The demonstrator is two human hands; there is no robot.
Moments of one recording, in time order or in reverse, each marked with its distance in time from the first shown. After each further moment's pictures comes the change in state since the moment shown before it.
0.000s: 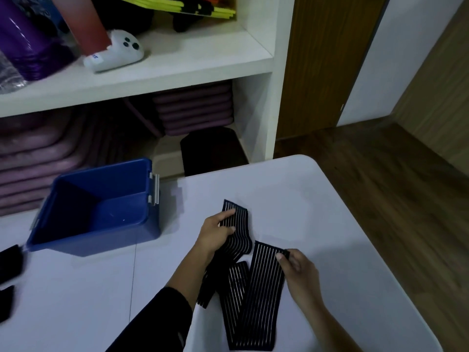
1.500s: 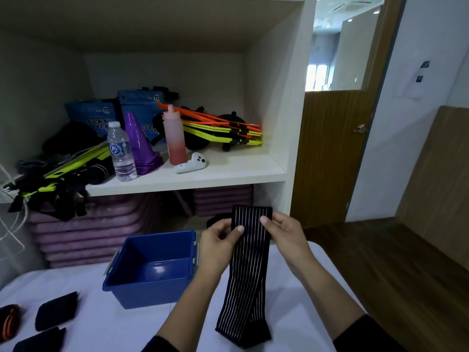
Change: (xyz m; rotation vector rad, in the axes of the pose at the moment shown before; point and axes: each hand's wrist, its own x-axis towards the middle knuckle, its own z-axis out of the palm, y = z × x) left_hand -0.166 0.149 -0.054 -0.202 0.280 0.665; right_hand -0.066 -0.275 -0.051 0.516 -0.354 -0.555
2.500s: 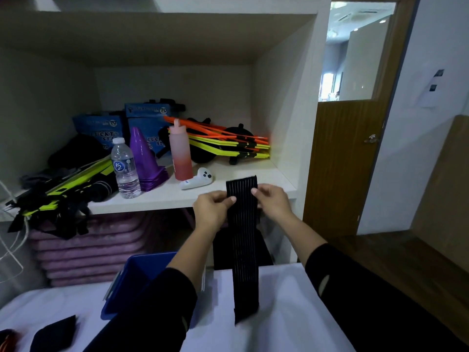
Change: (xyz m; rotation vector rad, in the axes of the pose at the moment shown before) left_hand 0.129 0.043 -0.012 0.222 0.165 -0.076; right_hand 0.150 -0.021 0.025 -0.358 0.112 -0.042
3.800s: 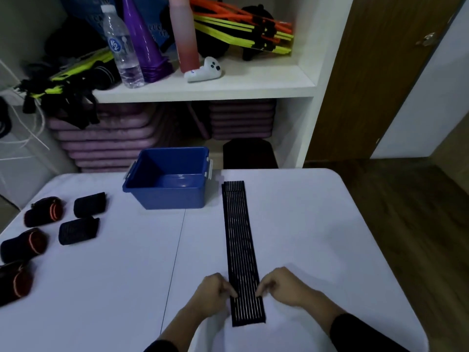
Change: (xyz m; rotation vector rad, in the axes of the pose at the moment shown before) left_hand -0.280 -0.279 -0.034 0.664 -0.739 -0.276; right_hand -0.305 0.256 -0.012 -0.392 -0.921 0.258
